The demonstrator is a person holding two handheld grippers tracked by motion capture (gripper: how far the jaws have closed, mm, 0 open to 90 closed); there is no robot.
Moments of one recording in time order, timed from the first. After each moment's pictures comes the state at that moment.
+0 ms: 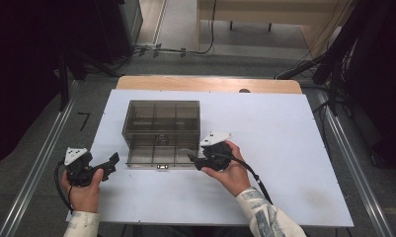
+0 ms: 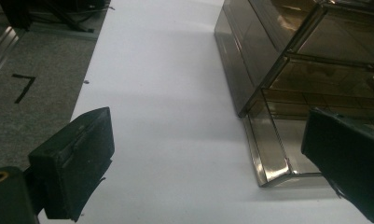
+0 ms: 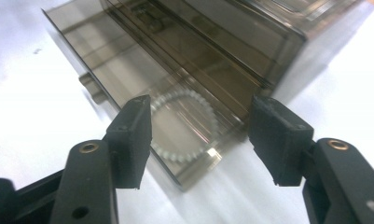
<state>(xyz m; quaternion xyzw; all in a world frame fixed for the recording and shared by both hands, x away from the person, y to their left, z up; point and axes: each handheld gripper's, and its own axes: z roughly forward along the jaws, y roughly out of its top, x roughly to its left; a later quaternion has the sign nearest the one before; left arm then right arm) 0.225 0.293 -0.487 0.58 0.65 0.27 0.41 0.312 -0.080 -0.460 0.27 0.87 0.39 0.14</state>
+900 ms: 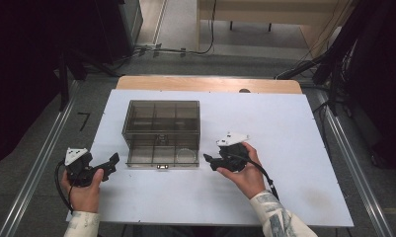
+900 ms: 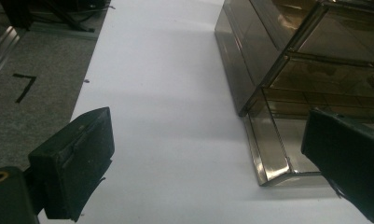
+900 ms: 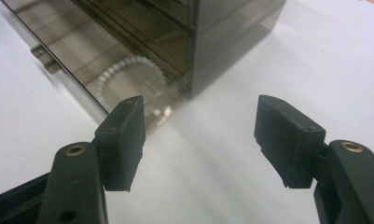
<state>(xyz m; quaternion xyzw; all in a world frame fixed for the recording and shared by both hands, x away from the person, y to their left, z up) 0.225 0.293 -0.488 0.58 0.65 0.27 0.41 0.311 -0.122 -0.461 0.31 0.86 0.37 0.16</state>
